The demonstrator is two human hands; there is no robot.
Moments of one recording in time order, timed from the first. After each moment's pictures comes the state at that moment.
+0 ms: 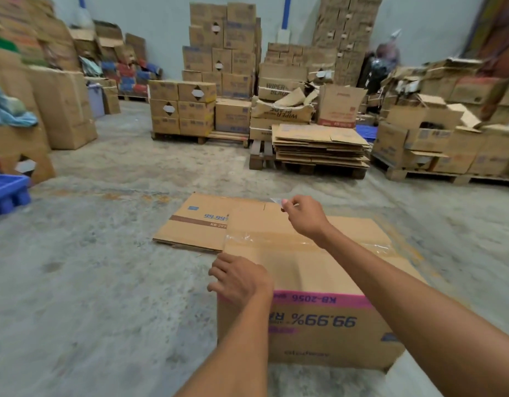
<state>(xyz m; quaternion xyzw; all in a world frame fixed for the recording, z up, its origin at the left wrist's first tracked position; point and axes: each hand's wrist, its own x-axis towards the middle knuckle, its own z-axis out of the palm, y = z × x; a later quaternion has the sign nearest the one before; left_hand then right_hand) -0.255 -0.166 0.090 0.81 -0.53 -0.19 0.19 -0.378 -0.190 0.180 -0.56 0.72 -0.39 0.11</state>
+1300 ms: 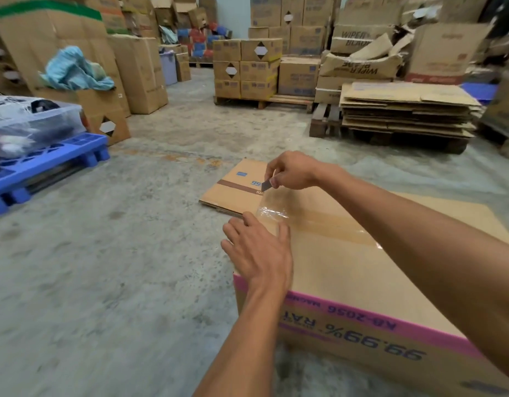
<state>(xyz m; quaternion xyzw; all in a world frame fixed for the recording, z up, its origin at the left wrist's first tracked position) -0.253 -0.179 0.072 0.79 -0.54 0.00 0.28 -0.348 -0.316 0.167 -0.81 0.57 -0.07 0.11</state>
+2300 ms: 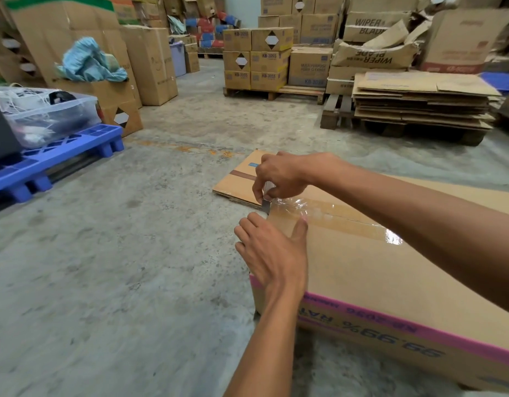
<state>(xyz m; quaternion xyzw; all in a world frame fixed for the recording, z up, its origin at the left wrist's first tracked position) -0.240 -0.143 0.071 0.79 -0.51 -0.03 0.34 -0.285 -0.269 0.181 -0.91 0.36 0.18 -0.08</state>
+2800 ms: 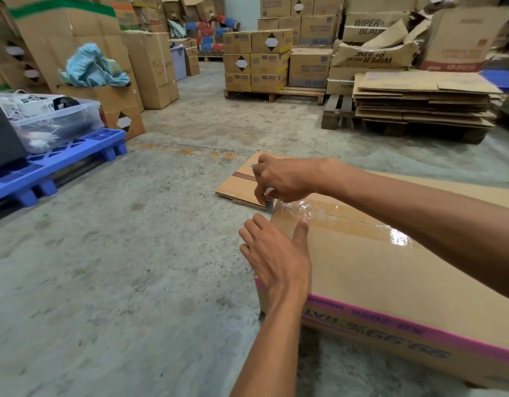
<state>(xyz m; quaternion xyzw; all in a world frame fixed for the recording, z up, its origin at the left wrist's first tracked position) -0.236 -0.138 0.069 0.77 -0.53 -0.04 0.35 -0.287 -0.265 0.172 -0.94 0.28 0.13 -0.14</state>
